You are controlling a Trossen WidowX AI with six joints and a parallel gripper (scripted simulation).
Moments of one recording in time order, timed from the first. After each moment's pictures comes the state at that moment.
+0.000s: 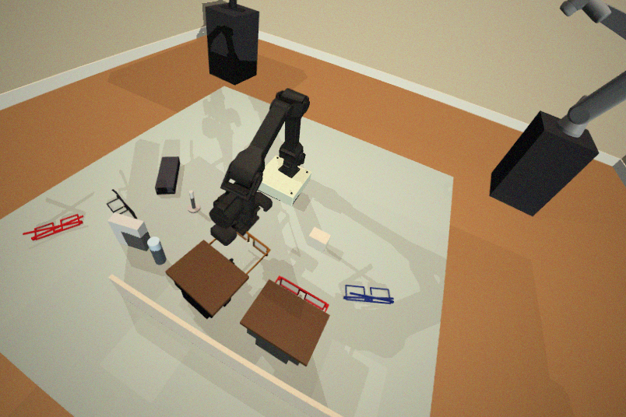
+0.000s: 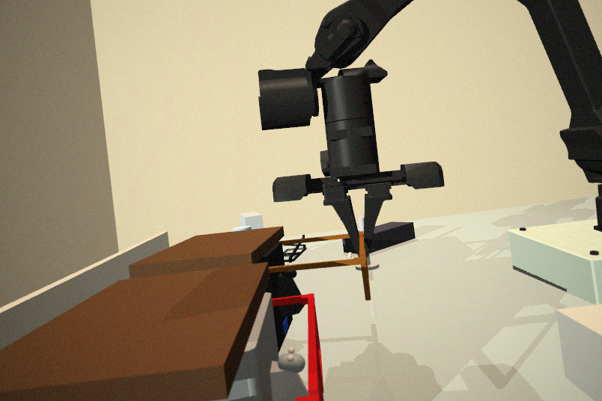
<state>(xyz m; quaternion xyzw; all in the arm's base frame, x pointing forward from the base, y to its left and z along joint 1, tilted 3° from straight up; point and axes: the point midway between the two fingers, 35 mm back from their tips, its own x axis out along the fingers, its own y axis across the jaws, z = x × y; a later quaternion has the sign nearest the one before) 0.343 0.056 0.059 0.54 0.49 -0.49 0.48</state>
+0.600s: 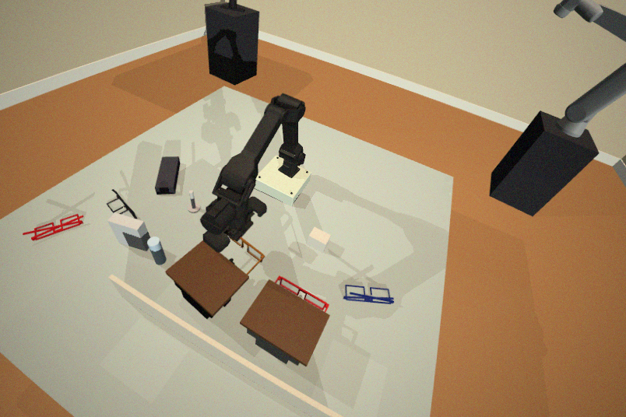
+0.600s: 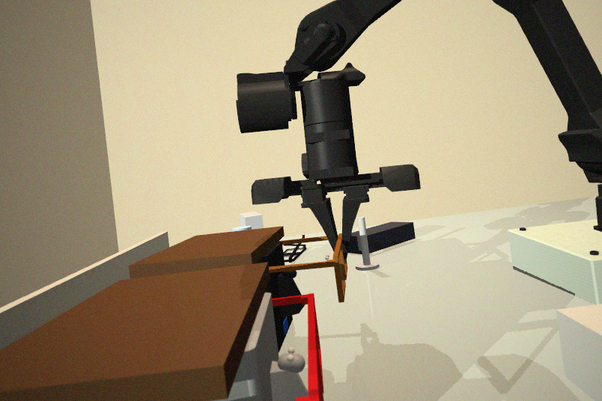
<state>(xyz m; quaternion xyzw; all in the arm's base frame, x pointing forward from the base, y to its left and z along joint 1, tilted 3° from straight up) 0.368 0.055 0.060 0.54 0.49 -0.49 0.48</state>
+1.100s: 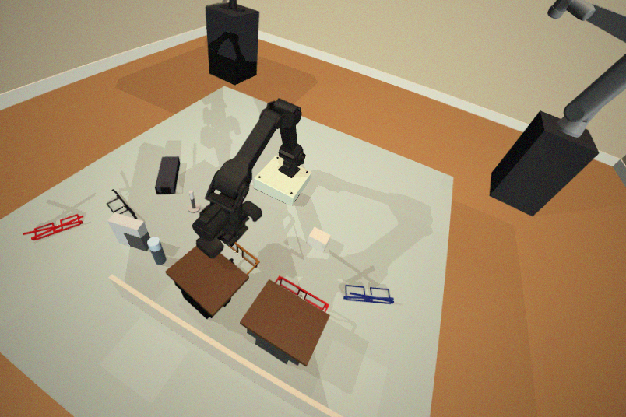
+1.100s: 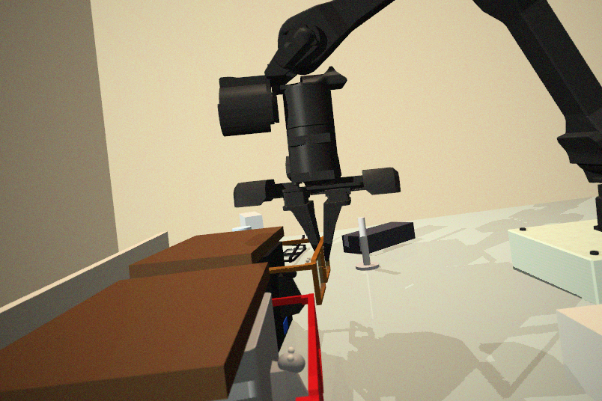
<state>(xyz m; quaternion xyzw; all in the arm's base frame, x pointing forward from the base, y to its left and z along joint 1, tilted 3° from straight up) 0.389 0.053 0.060 0.54 0.49 -0.49 0.48</state>
